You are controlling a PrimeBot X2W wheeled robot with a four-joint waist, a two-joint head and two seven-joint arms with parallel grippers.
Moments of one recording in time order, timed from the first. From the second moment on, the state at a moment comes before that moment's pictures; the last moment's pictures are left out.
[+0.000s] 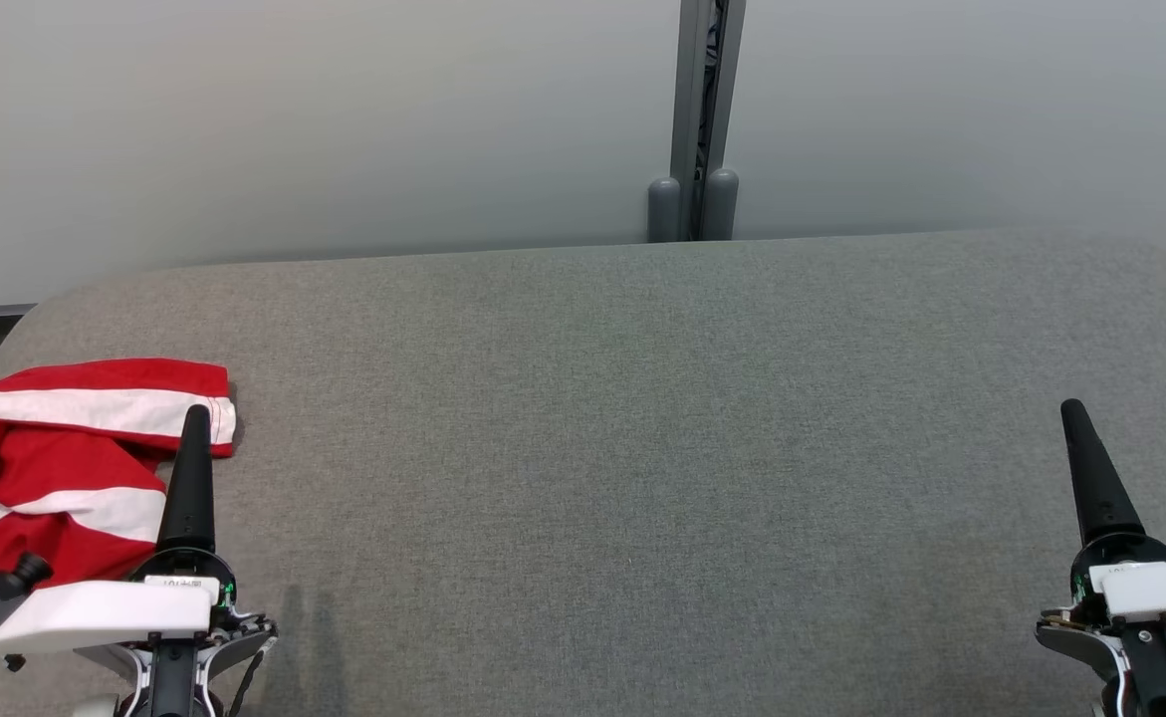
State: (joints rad) left arm -0.09 0.06 0.08 0.17 -1.34 -0.13 0.00; right arm -0.10 -0.08 -0.09 0.16 1.29 0.13 0.02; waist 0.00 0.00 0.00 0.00
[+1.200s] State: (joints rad) left arm -0.04 0.14 -0.03 0.18 -0.58 -0.07 -0.12; right arm -0.07 -0.13 0.04 0.17 0.55 0.13 -0.11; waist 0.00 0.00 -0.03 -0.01
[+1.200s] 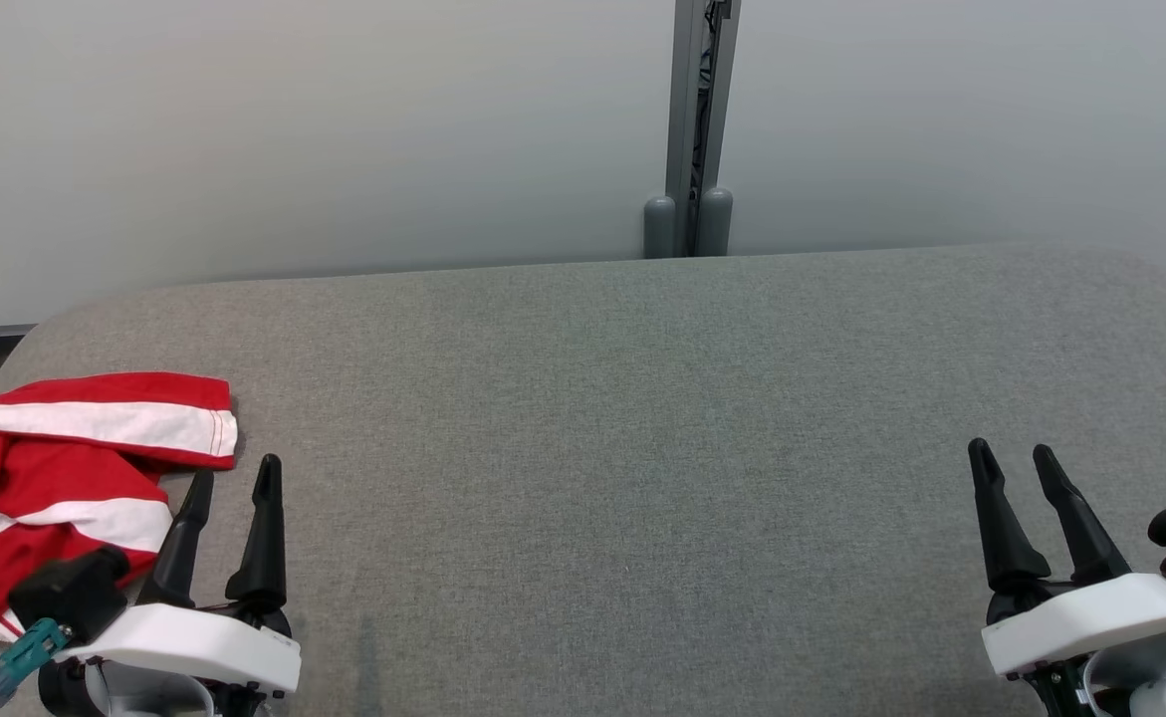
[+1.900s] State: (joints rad) left arm -0.03 0.15 -0.04 0.25 -0.41 -0.04 -0.18; right arm -0.07 -0.12 0.04 0.19 0.33 0.13 -0.17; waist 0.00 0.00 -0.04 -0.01
